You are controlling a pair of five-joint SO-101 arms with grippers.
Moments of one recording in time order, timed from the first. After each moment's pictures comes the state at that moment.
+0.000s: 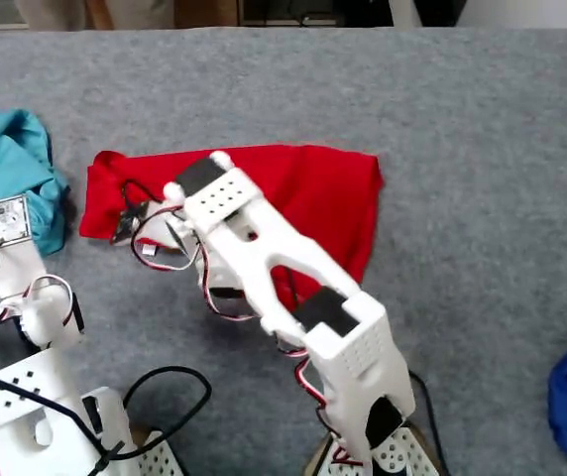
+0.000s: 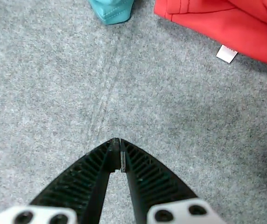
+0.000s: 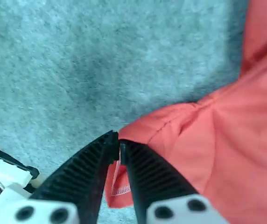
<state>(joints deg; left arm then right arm) -30.2 -64.7 54.1 82.8 -17.5 -43.9 30.3 -16.0 98.0 35.5</state>
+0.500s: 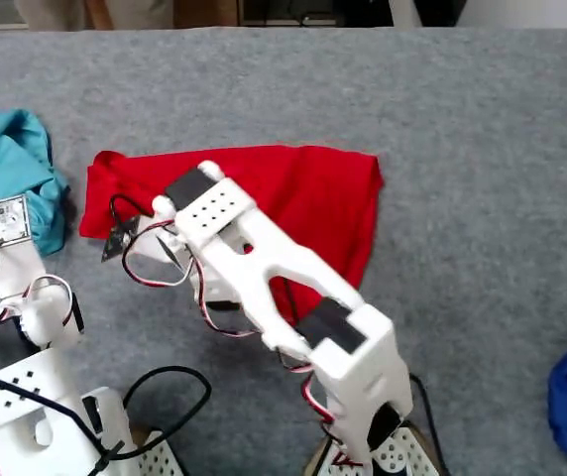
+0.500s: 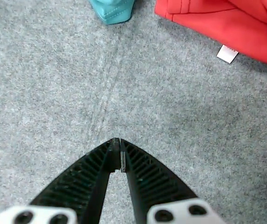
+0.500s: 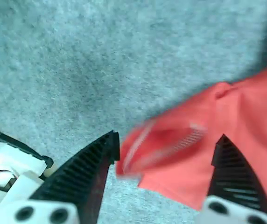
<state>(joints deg) -30.2 -64.7 54.1 82.8 -17.5 -45.7 23.5 -13.0 100.8 34.9</state>
